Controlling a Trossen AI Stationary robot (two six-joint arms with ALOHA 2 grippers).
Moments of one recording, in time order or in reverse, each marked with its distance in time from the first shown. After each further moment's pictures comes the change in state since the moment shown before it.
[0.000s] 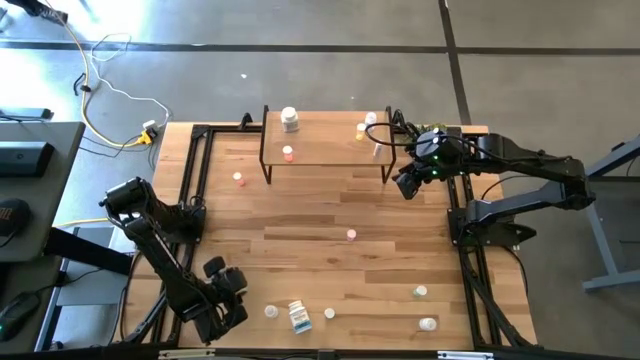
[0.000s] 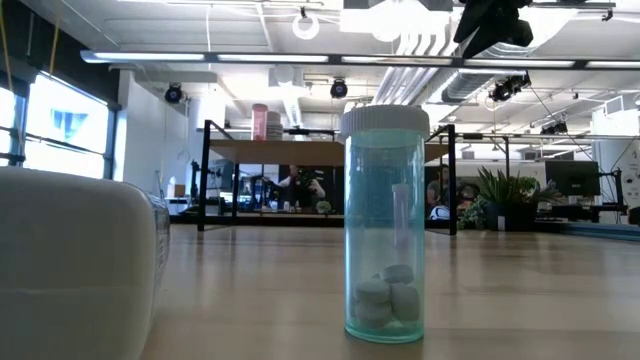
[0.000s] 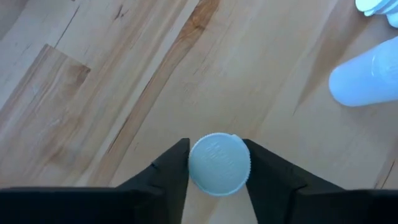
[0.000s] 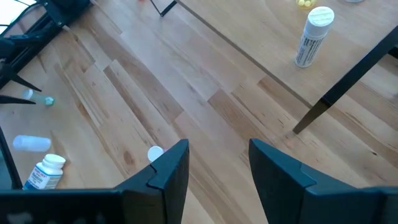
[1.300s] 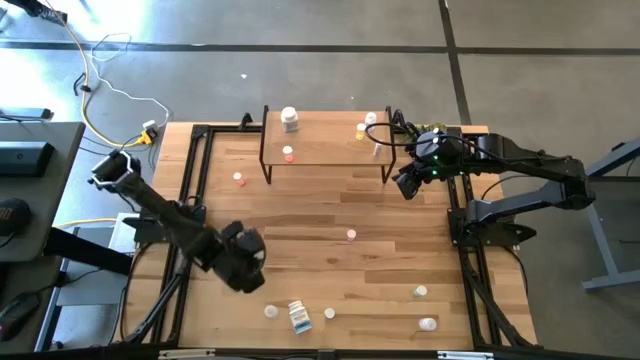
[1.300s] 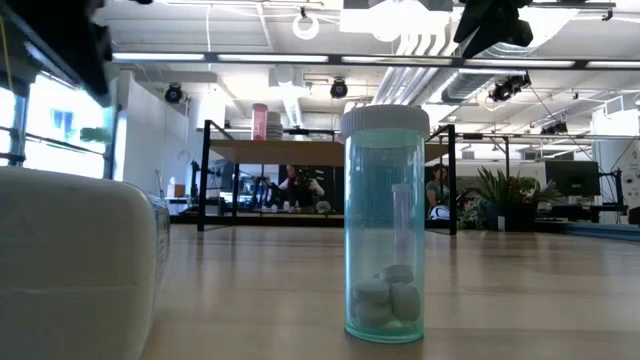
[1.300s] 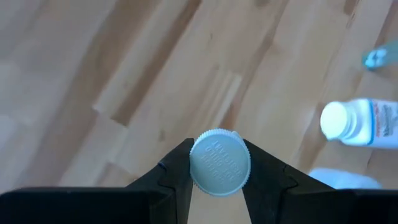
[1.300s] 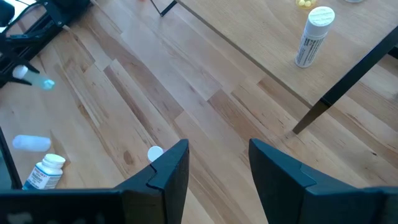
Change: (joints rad) left arm 0.388 -0.317 0.000 -0.005 0.064 0.479; right arm 0.000 0.000 0.000 0.000 0.000 -0.002
